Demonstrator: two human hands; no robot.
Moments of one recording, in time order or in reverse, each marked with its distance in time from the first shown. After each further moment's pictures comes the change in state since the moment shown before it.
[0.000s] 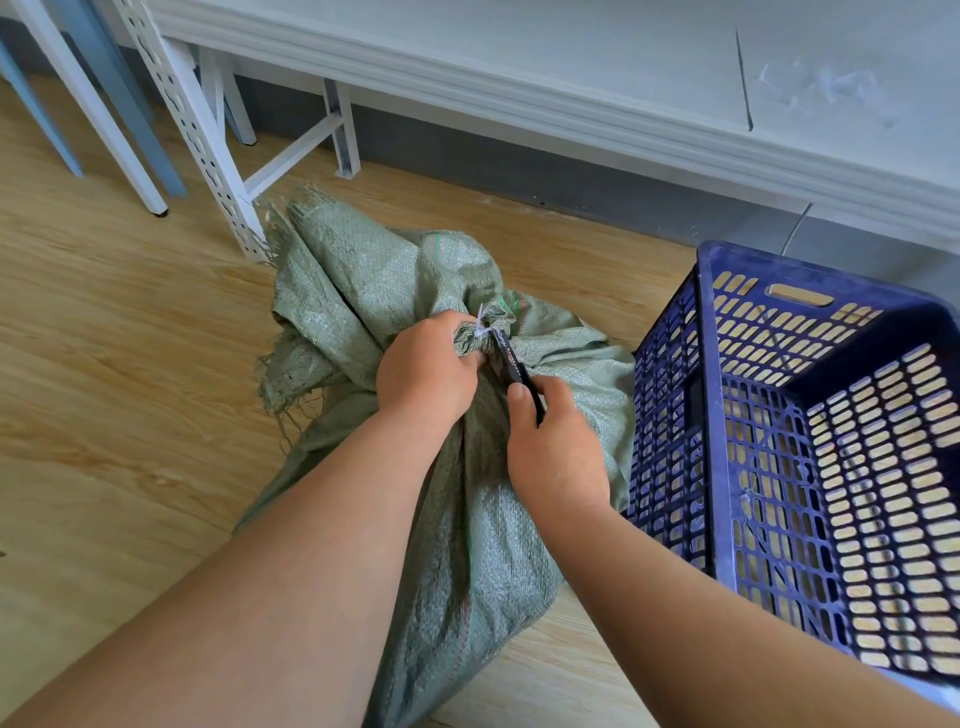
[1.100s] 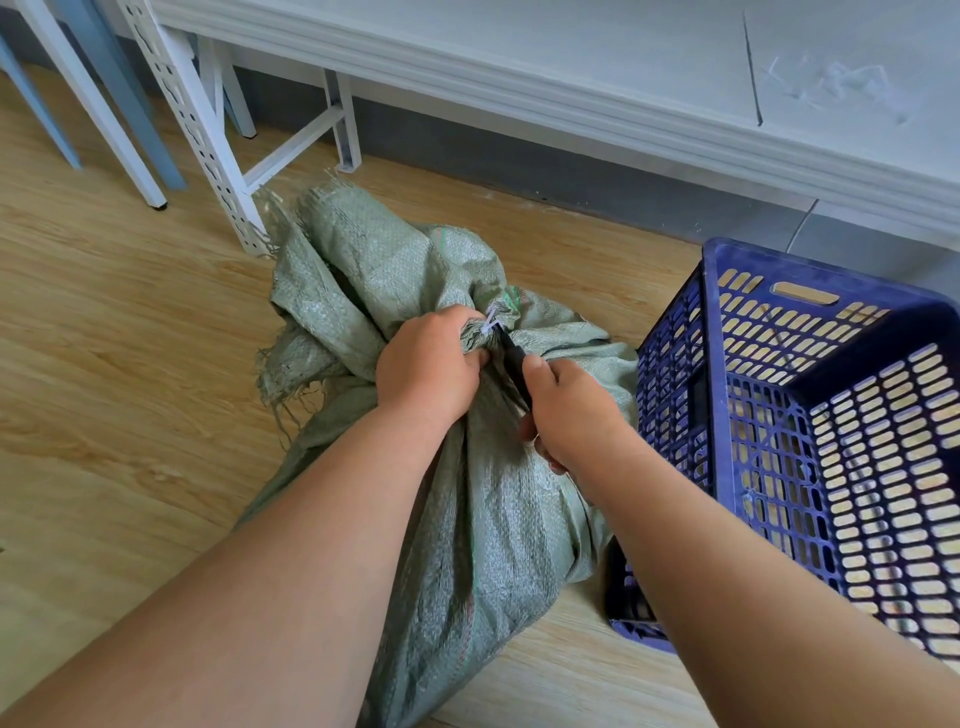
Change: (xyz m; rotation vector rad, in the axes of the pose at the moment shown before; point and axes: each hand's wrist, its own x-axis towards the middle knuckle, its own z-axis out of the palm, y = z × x) left_hand 0.001 -0.003 -0.002 0.054 0.037 0.089; right_hand 0.032 -0.014 -0.022 0.002 -0.195 0.010
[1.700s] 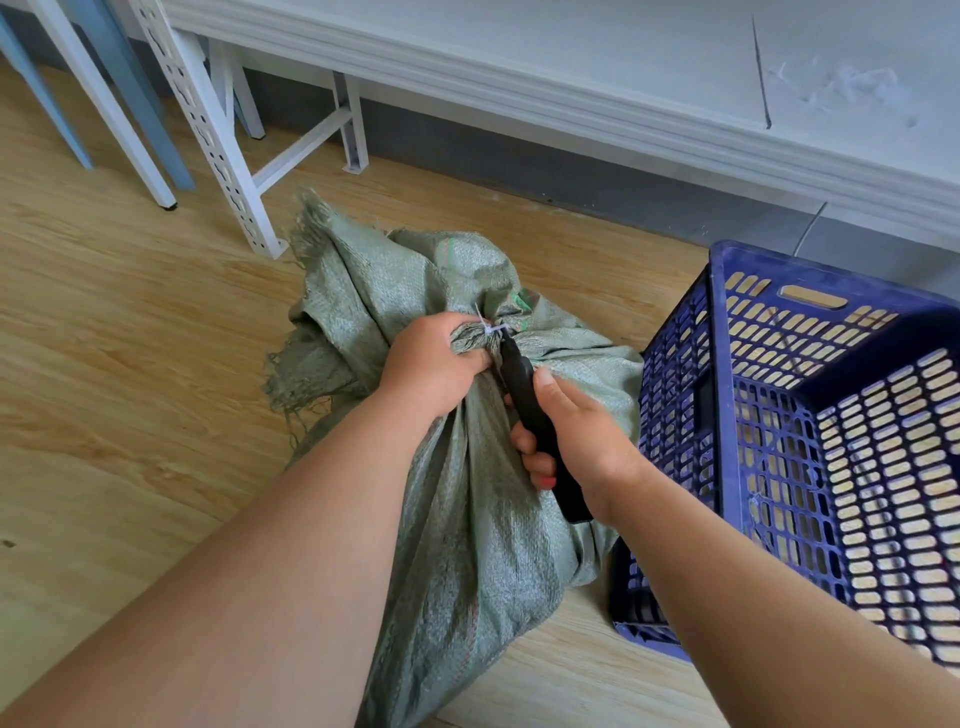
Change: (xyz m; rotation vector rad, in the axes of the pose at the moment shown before) left_hand 0.009 -0.012 0.002 -0.340 -0.179 -0.091; right_hand -0.004 0.027 0.003 0.665 -0.317 0.020
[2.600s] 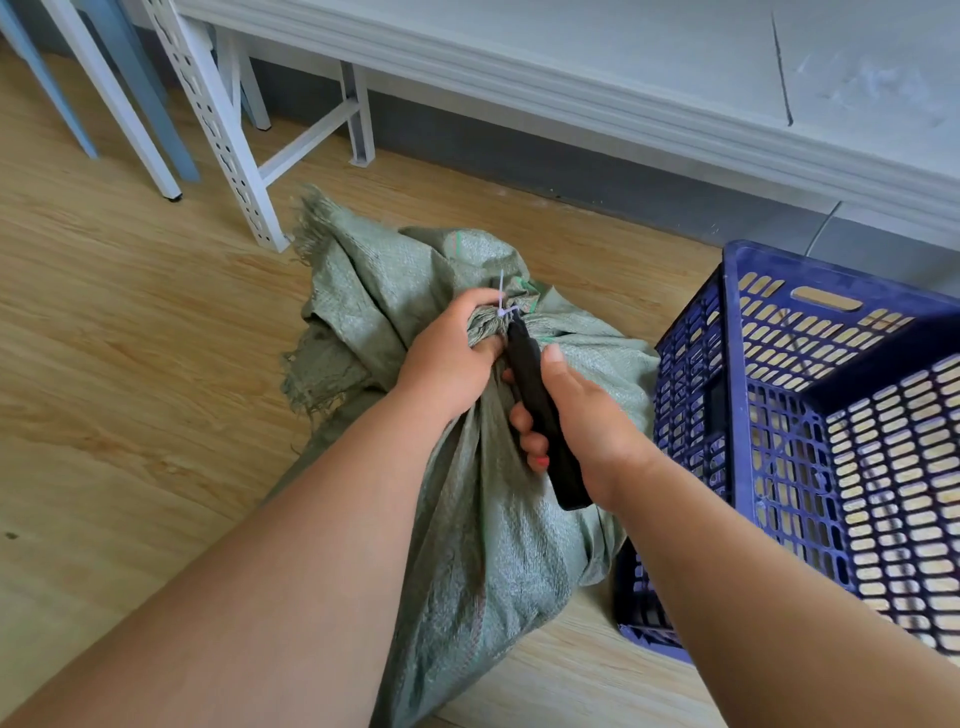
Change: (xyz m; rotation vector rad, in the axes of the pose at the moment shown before) left_hand 0.001 0.003 0.005 -0.115 -0.010 0.007; right_hand 0.012 -0.010 0.009 0.016 -0.005 0.015
